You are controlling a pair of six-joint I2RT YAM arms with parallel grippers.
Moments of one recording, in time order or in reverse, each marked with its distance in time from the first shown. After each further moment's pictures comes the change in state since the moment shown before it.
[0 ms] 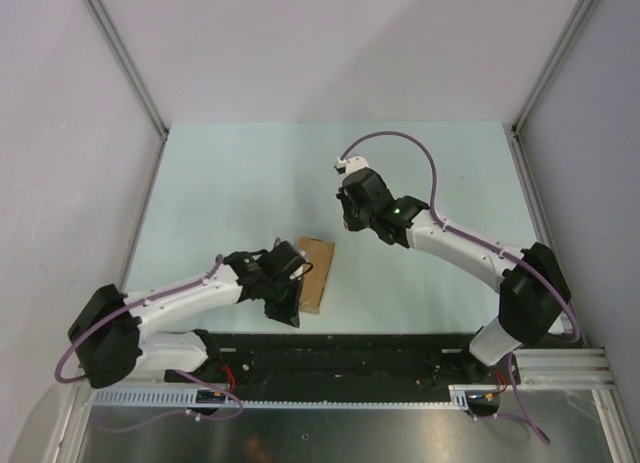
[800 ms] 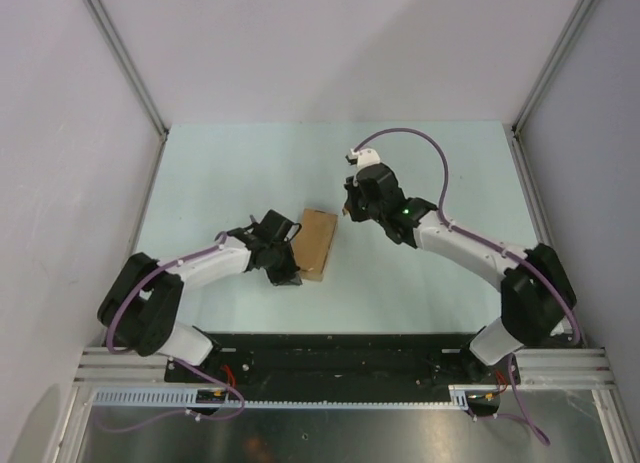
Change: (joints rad) left arm 0.270 0.241 0.044 0.266 -0.104 -0.238; right arm -0.068 -0.069 -0.090 0.151 -0.050 -0.001
